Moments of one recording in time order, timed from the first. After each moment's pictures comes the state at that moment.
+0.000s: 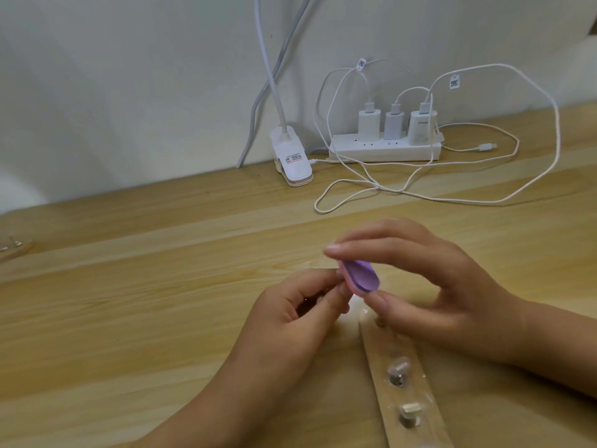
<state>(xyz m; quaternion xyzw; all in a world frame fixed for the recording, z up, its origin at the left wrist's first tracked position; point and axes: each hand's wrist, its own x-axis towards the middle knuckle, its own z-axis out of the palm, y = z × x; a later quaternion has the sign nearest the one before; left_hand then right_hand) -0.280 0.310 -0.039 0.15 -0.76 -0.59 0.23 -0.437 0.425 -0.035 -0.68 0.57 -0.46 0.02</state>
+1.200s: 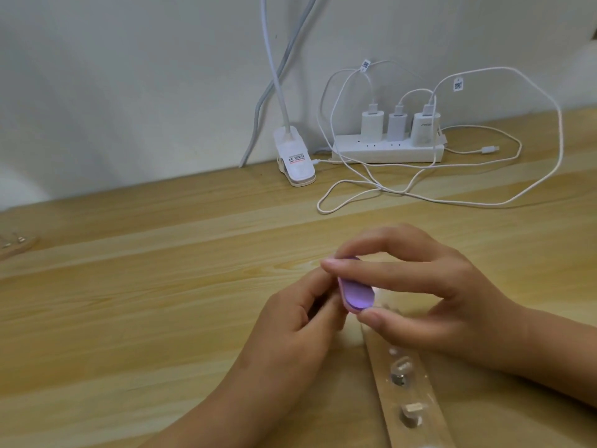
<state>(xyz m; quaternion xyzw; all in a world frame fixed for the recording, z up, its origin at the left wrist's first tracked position) -0.280 0.312 -0.042 0.09 -0.80 -0.54 0.24 -0.434 0.420 -0.038 -0.70 0.57 -0.43 -0.03</state>
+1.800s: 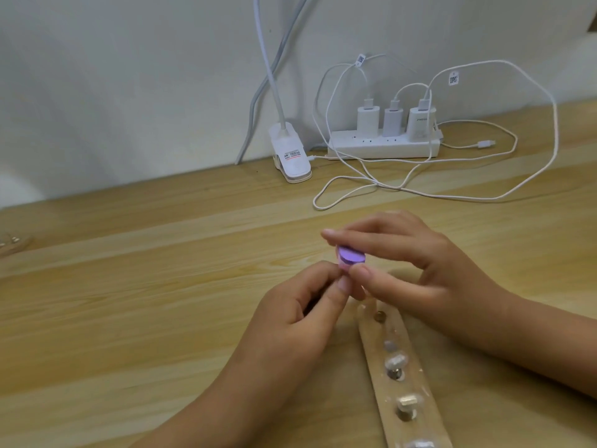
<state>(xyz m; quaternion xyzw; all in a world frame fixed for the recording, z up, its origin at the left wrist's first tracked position) -0.280 0.313 -0.043 0.11 -0.80 -0.55 0.22 -0.432 0.420 -0.036 -0.65 0.61 -0.45 0.02</state>
